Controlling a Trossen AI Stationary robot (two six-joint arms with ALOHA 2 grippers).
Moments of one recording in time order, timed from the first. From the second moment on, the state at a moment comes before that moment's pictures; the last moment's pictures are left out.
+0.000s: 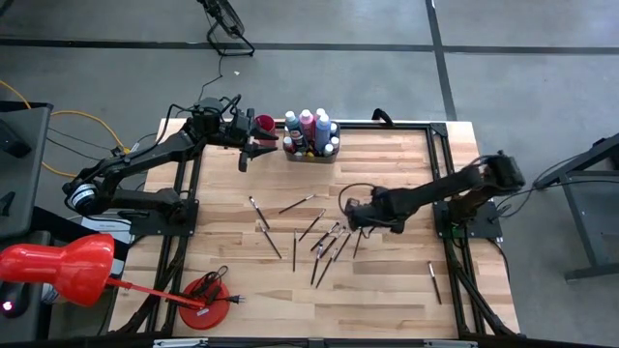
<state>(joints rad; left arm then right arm) 0.74 1.10 0.74 0.21 0.75 0.13 0.16 1.59 0.96 -0.77 0.29 2.01</state>
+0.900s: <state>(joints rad) 0.58 1.10 0.74 0.43 0.61 0.09 -0.10 1.18 0.96 0.01 0.40 0.52</state>
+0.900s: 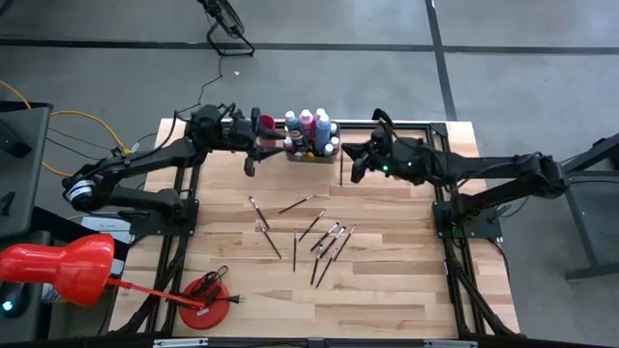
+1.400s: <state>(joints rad) 0.36 1.21 0.91 0.43 0.30 0.05 -0.25 1.21 0.96 0.33 0.00 0.39</state>
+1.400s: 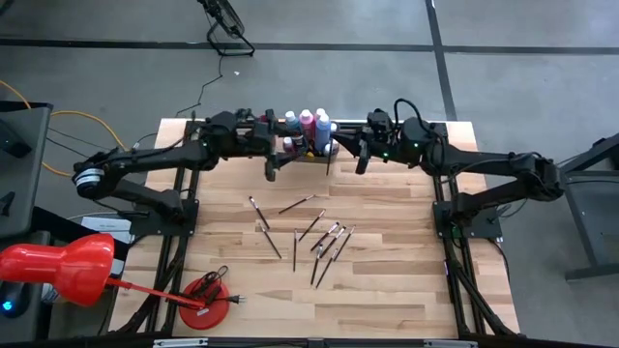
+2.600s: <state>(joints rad) 0.32 1.48 1.14 0.42 0.32 -0.13 -0.28 1.24 0.96 0.35 -0.10 0.31</state>
